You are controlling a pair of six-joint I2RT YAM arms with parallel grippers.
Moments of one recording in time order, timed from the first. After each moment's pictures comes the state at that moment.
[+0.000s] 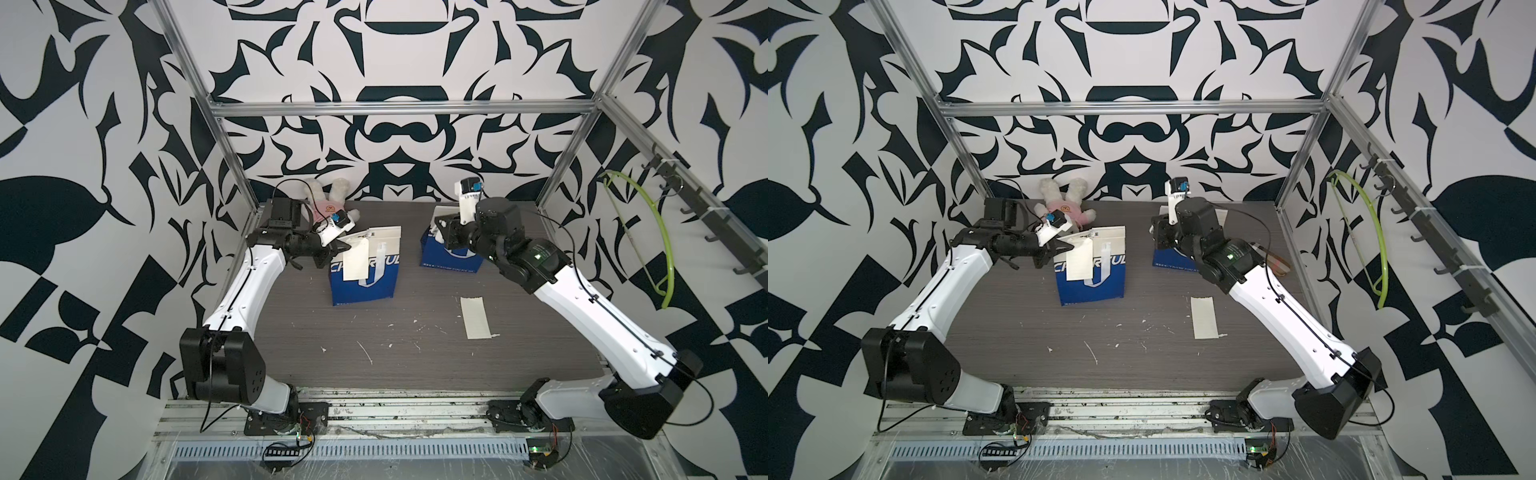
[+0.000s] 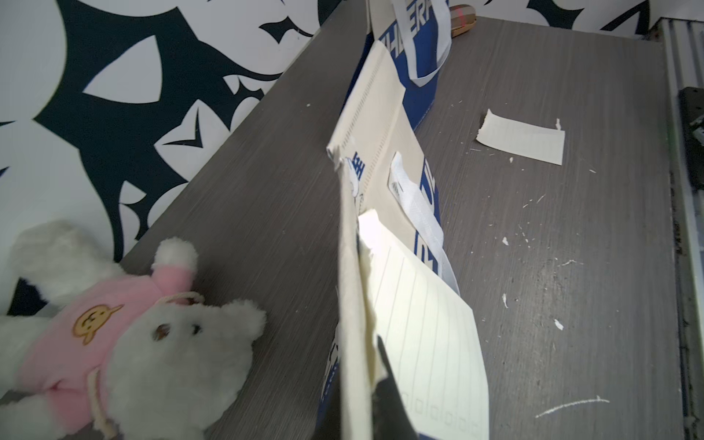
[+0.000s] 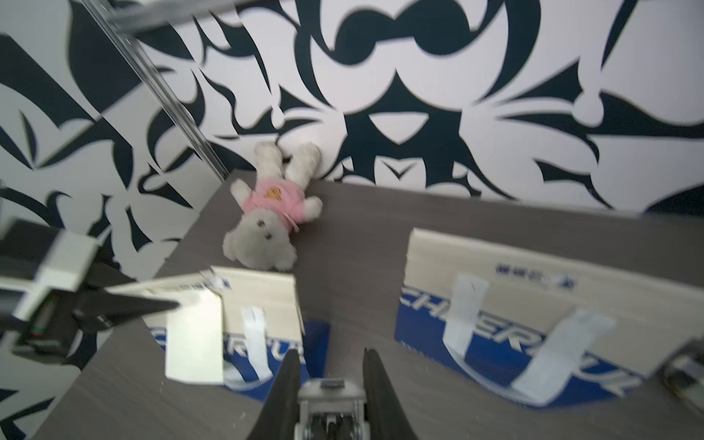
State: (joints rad) left arm -0.11 1.47 1.34 -0.76 0.75 0.87; right arm 0.63 1.31 1.42 -0.59 0.12 0.36
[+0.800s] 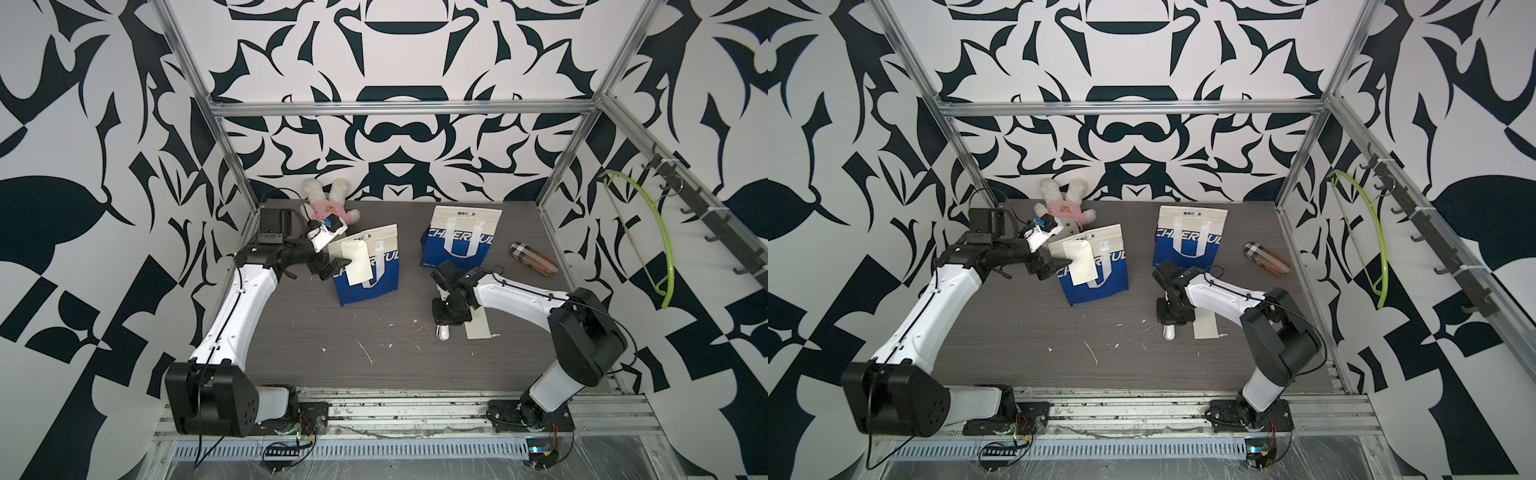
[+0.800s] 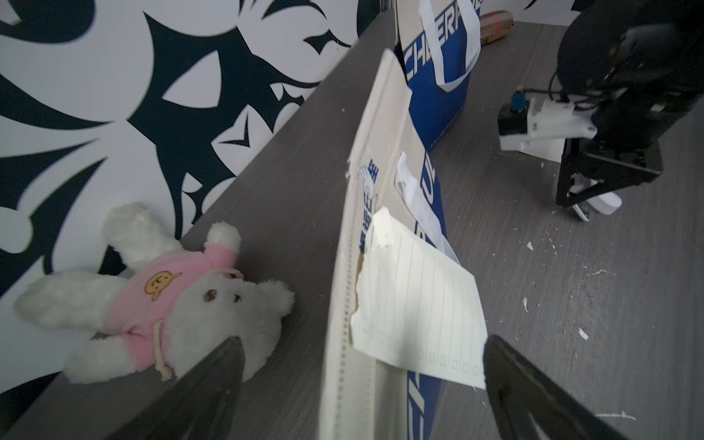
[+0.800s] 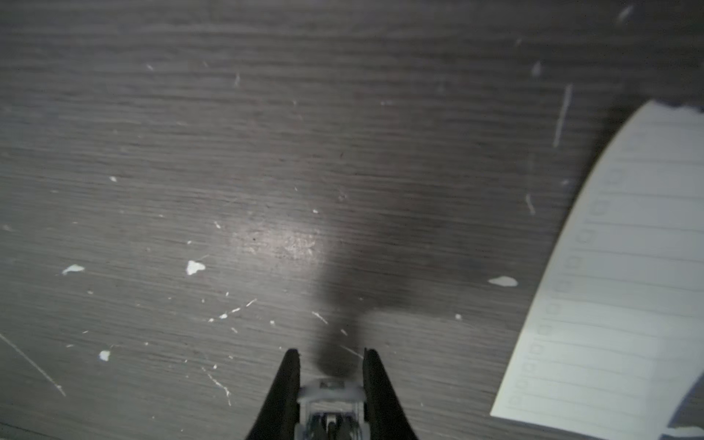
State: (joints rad) left arm -0.09 1.30 1.22 -0.63 0.69 0.78; right arm 0.63 1.66 1.01 -0.76 -0.12 0.60
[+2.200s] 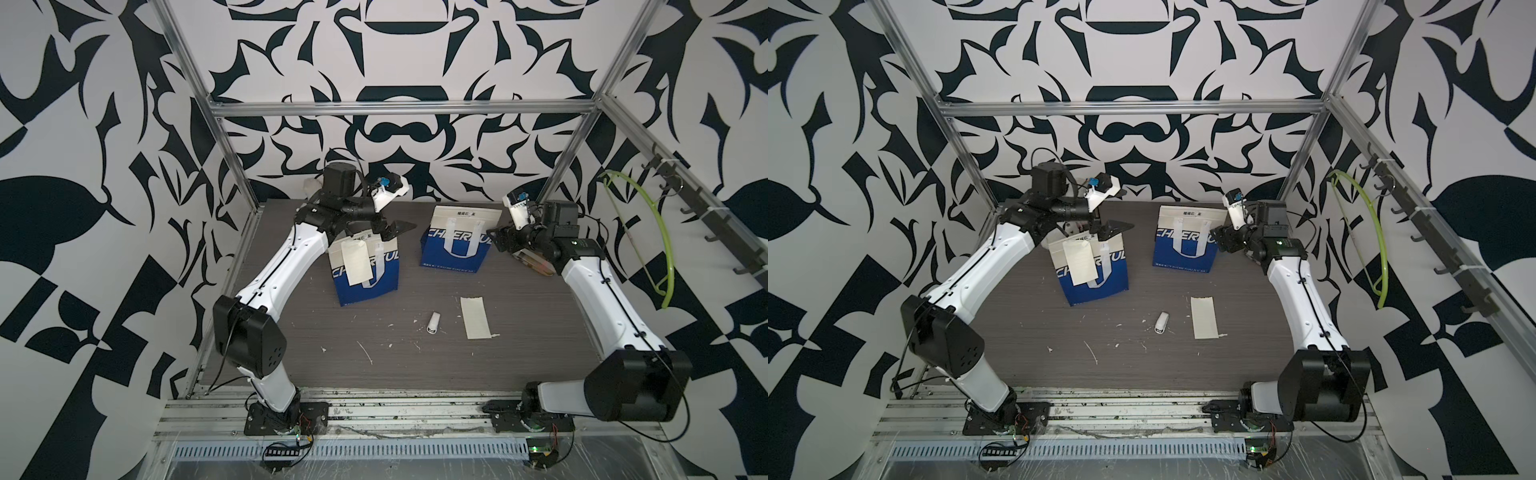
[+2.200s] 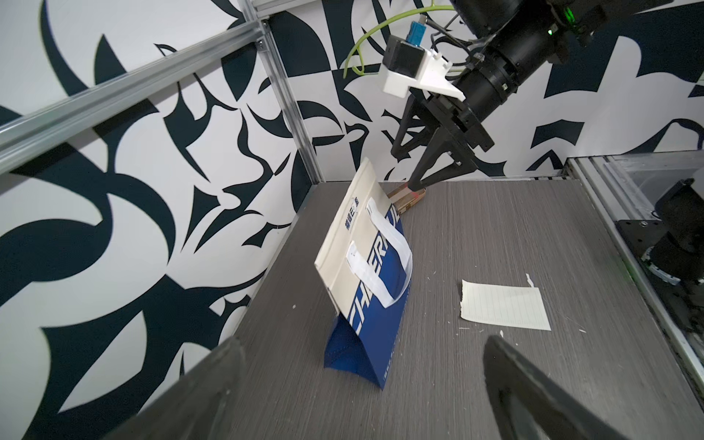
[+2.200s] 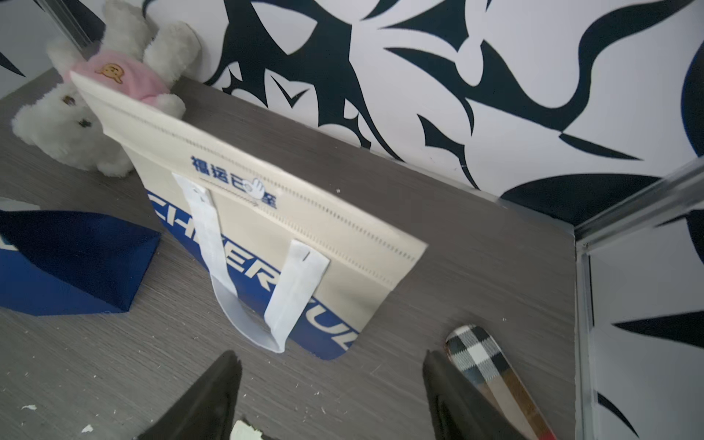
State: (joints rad) left arm -0.45 1.73 1.73 -0.38 0.84 0.54; right arm -0.07 1.37 1.24 -0.47 -0.41 -0.30
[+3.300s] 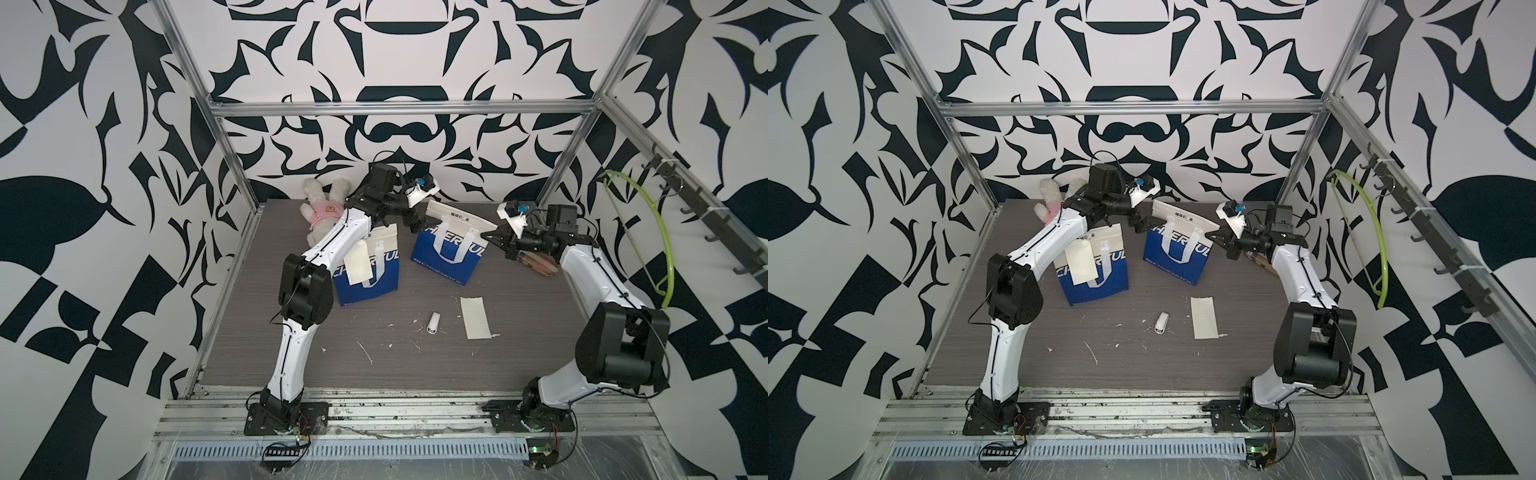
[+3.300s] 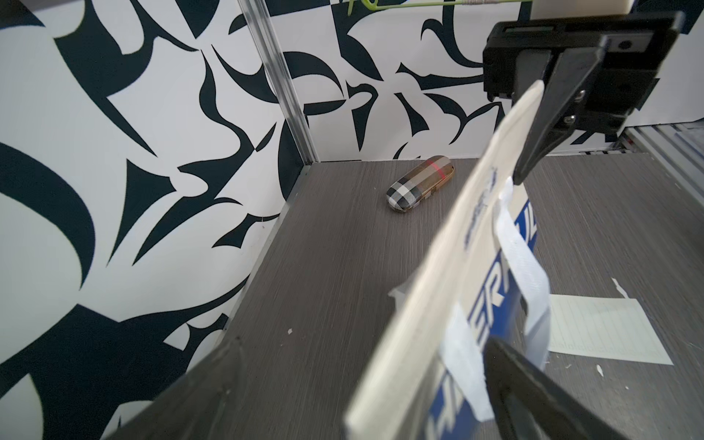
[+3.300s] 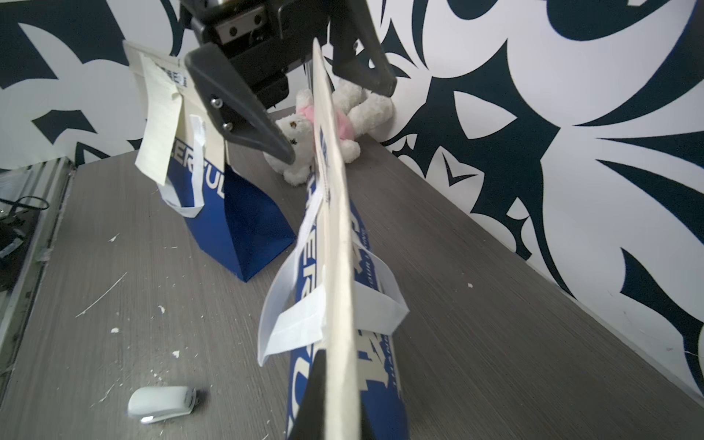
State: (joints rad) left arm -0.52 2.21 2.13 -0.36 0.80 0.56; right arm -0.18 1.56 1.25 -0.51 -1.12 -0.77
